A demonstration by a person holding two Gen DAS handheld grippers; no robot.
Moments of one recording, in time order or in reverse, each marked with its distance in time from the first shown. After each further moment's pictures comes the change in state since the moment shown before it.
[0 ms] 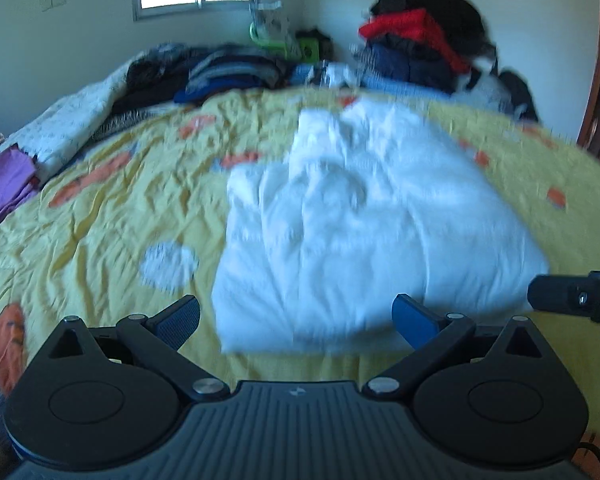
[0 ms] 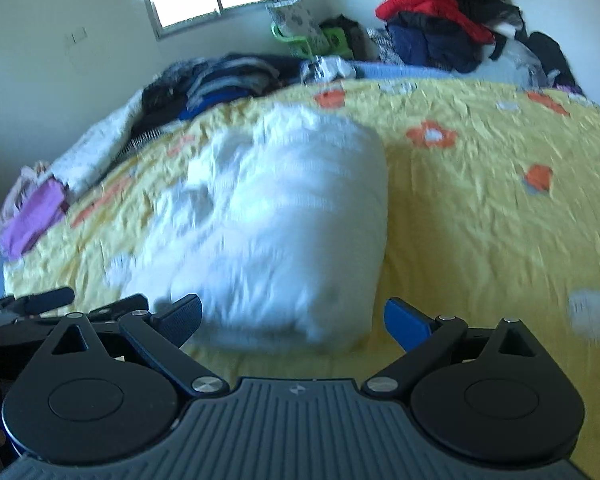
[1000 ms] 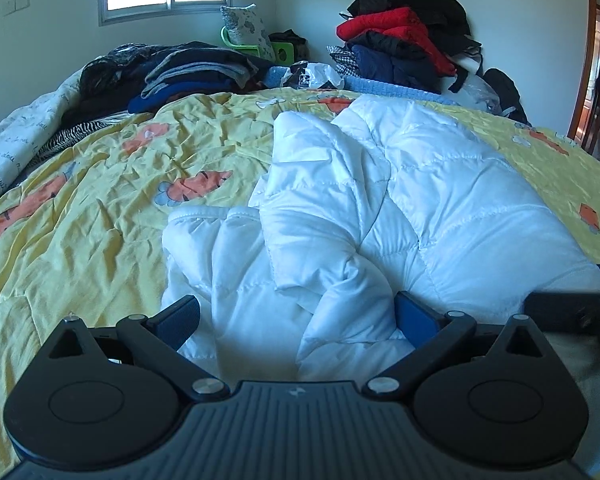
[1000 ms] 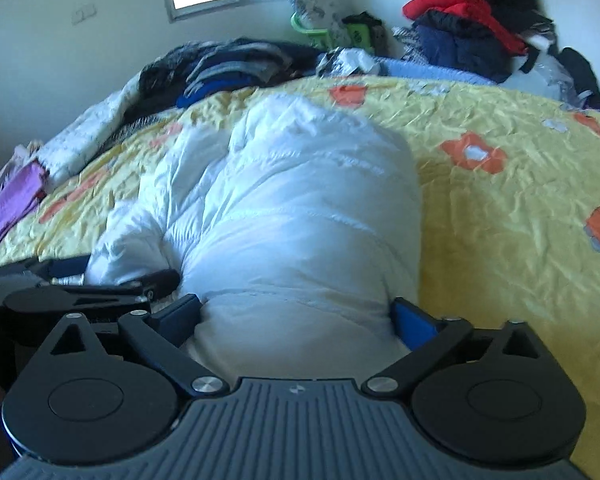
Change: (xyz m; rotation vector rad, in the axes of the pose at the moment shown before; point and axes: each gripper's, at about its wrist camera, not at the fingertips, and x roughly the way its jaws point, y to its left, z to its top) left arm 0.130 0.002 0.054 0.029 -0.055 -0.089; right arm 0.106 -0.018 0.067 -0.076 -0.047 0.066
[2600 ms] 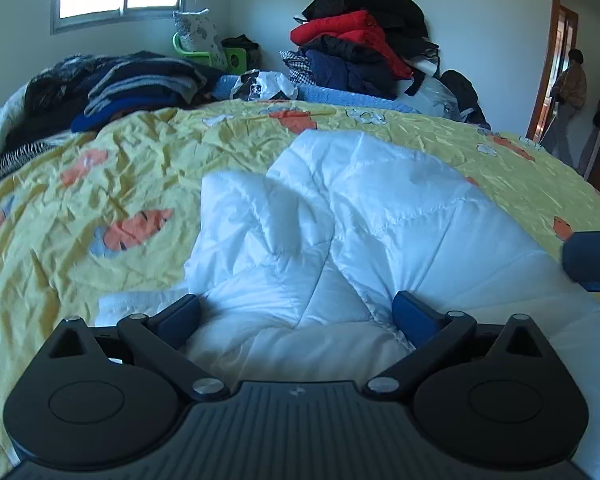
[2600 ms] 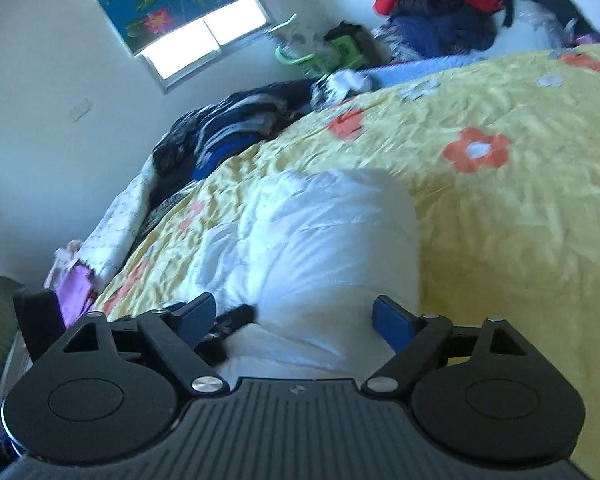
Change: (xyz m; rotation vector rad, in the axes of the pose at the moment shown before) left arm 0.041 -0.007 0.039 0.040 -0.009 -0.142; right arm 0.013 -0.033 0.030 0.237 -0.040 0.175
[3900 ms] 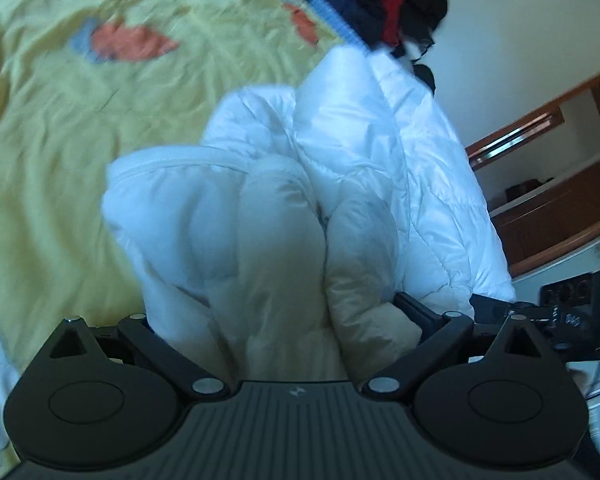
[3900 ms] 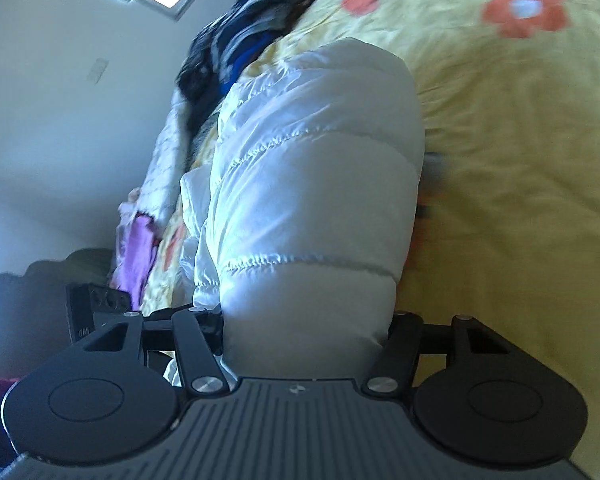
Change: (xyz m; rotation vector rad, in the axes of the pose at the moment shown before) left arm 0.023 0.094 -0.014 -0.464 0.307 -0.453; right arm 0.043 -0.057 0.033 0.258 0.360 0.248
